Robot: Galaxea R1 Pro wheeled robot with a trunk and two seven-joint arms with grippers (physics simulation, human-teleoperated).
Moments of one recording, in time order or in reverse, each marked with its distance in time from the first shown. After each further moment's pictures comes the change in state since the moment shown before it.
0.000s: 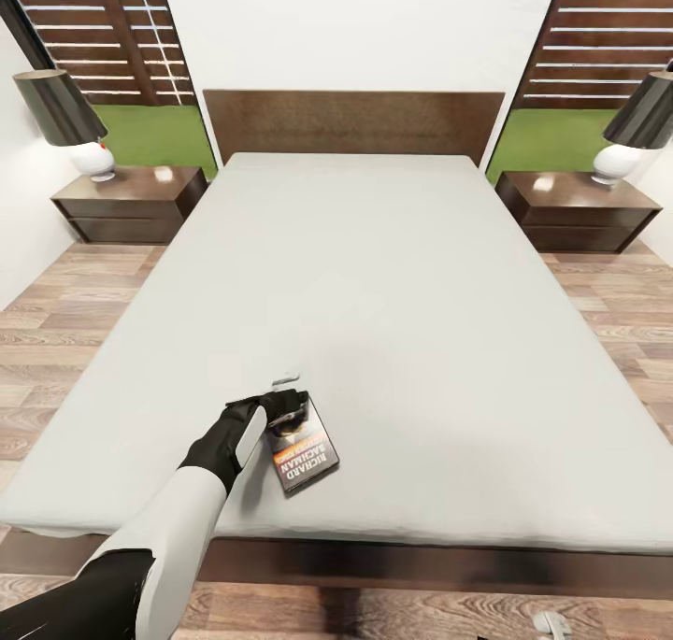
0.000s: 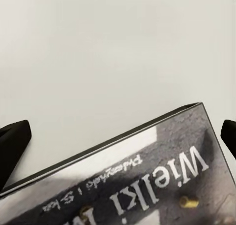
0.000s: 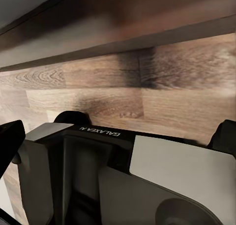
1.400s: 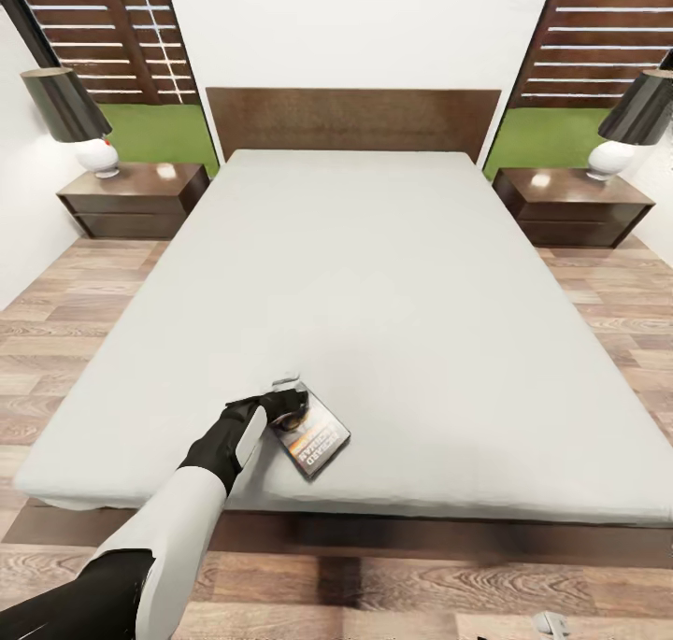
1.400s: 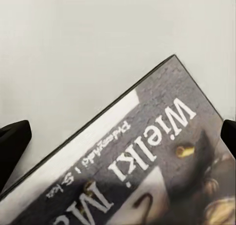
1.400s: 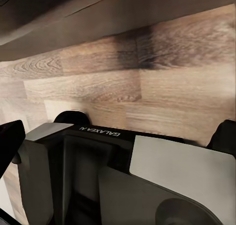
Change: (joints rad) left arm 0.000 0.000 0.000 0.000 0.001 0.000 -0.001; right arm 0.000 0.000 0.000 0.000 0.000 0.000 0.000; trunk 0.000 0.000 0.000
